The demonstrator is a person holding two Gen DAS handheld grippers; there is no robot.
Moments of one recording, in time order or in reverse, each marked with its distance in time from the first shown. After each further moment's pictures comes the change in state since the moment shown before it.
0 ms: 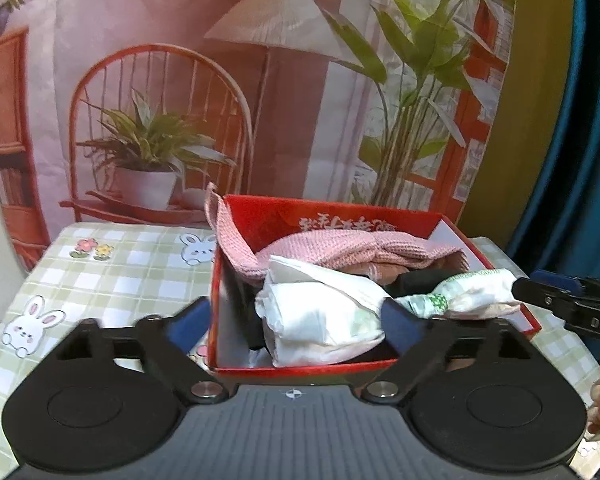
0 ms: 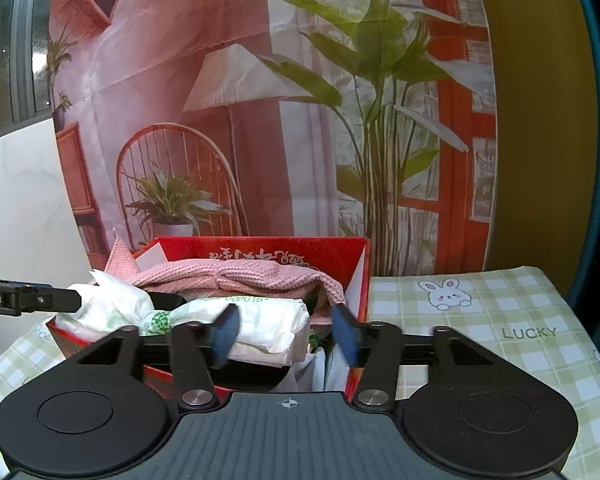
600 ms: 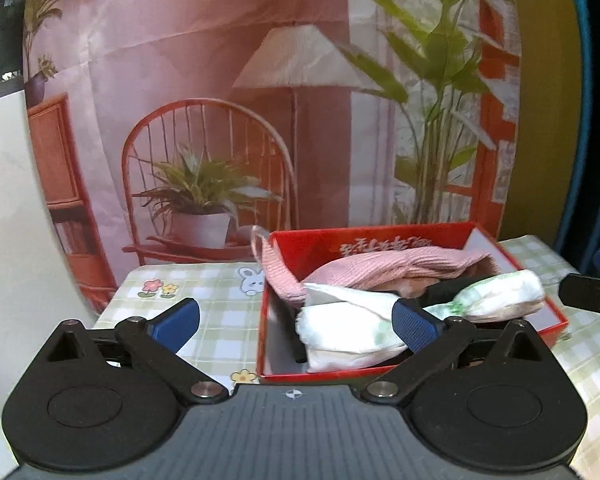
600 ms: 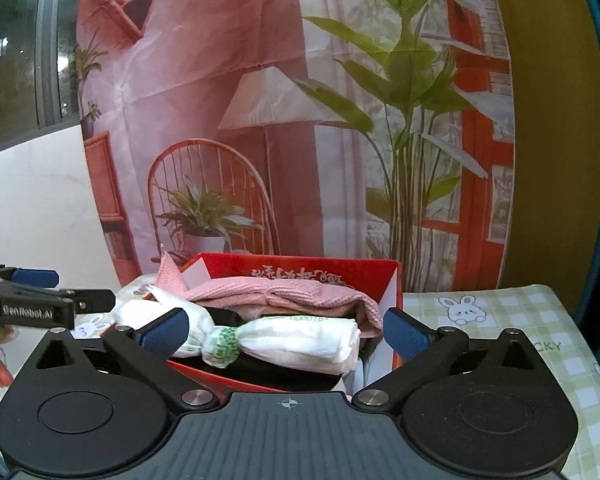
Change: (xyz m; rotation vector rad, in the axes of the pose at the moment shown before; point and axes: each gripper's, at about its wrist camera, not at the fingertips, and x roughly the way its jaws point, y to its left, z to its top) left arm -0.044 -0.030 0.009 0.102 -0.066 0.191; right arm -0.044 0.035 0.020 -0.012 -0.020 0.049
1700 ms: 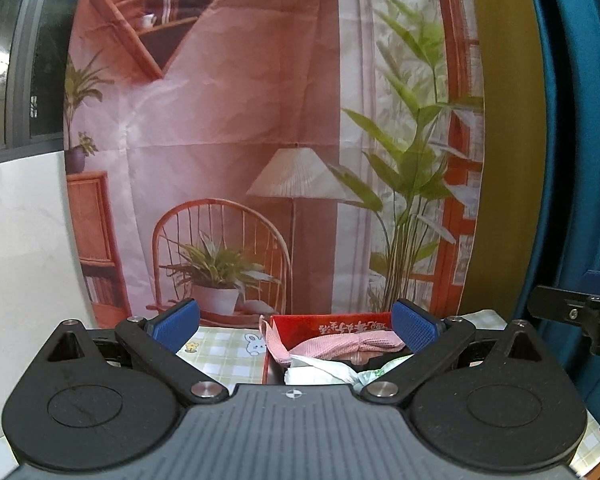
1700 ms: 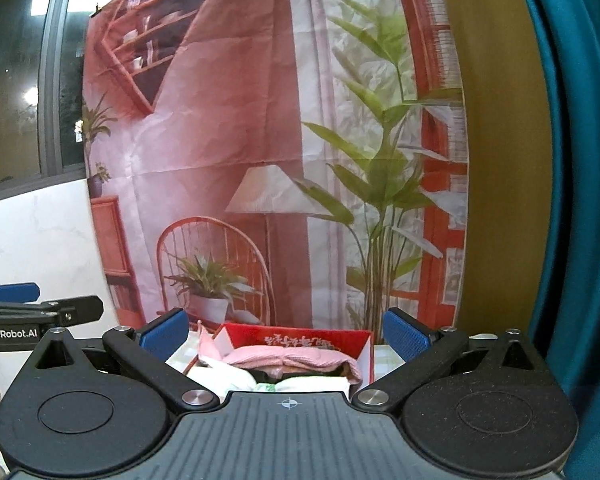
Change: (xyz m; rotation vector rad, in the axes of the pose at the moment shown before) left arm -0.185 -0.025 0.050 -0.038 -0.193 0.017; right arm -0.167 0.065 0.079 -0.006 -0.121 -0.085
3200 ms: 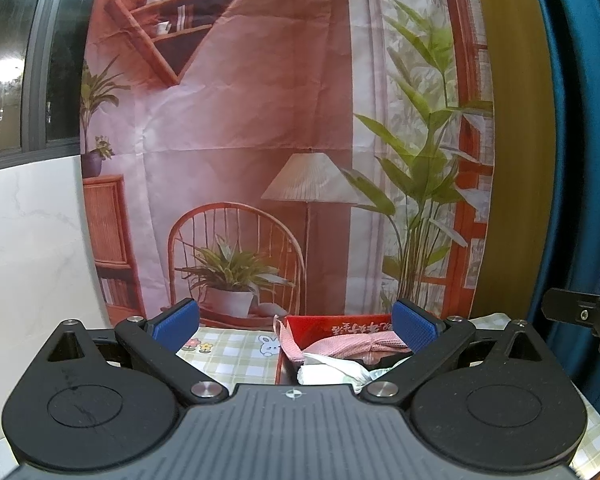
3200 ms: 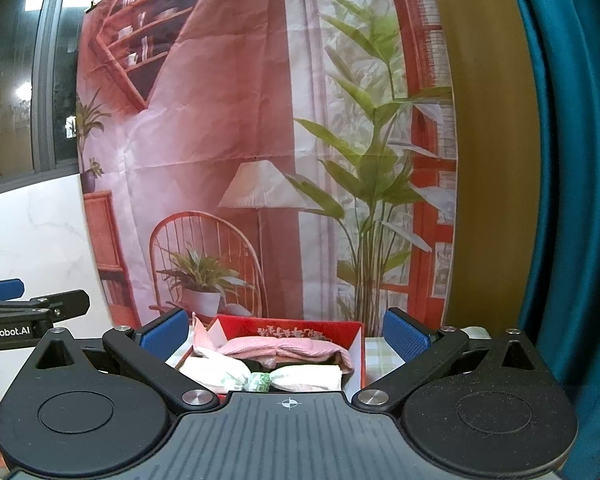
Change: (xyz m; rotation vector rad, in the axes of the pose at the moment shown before) left arm -0.009 0.006 -0.007 -0.007 -0.017 0.039; right arm -0.010 0.001 -0.004 -0.002 0.011 -0.034
